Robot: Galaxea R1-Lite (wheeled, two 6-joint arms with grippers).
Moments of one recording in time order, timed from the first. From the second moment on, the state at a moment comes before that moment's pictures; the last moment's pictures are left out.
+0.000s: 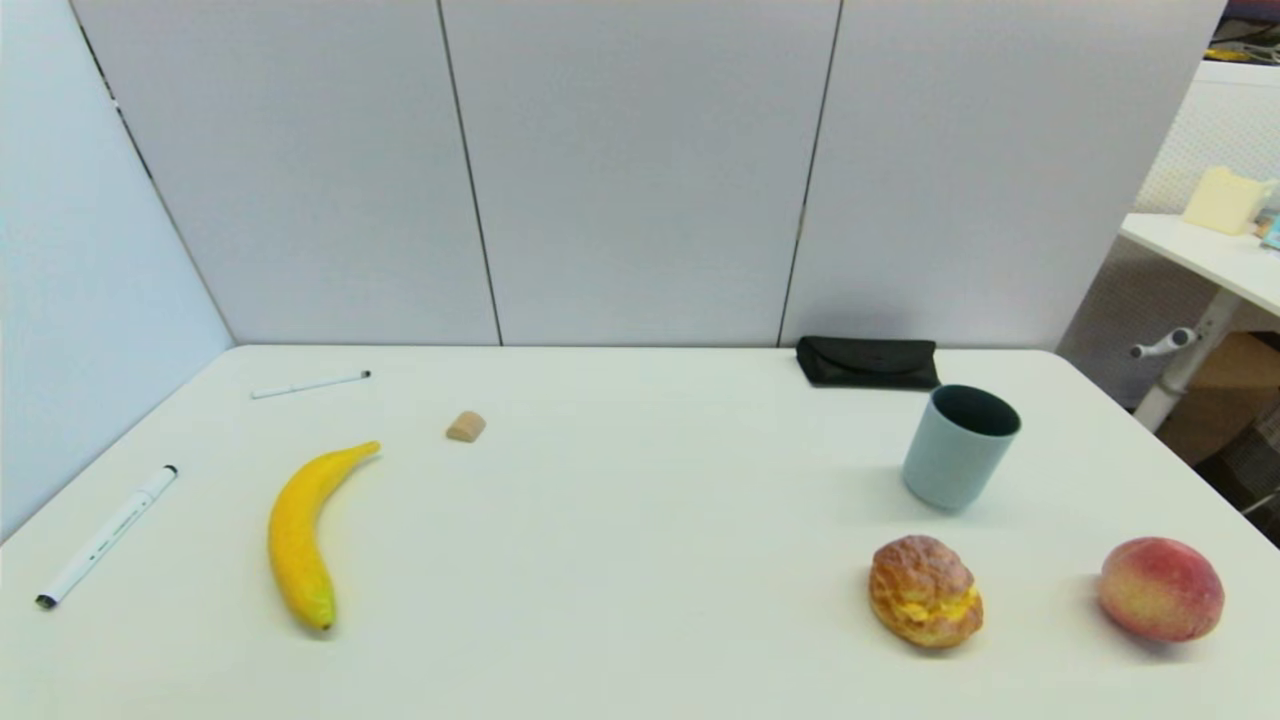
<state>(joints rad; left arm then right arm) -0.01 0.14 0.00 0.00 -0.02 0.06 0.00 0.00 0.00 -0.01 0.01 -0.03</state>
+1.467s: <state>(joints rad) -0.01 0.00 0.00 0.00 -0.02 0.04 0.00 0.00 0.00 -0.01 0.01 -0.03</state>
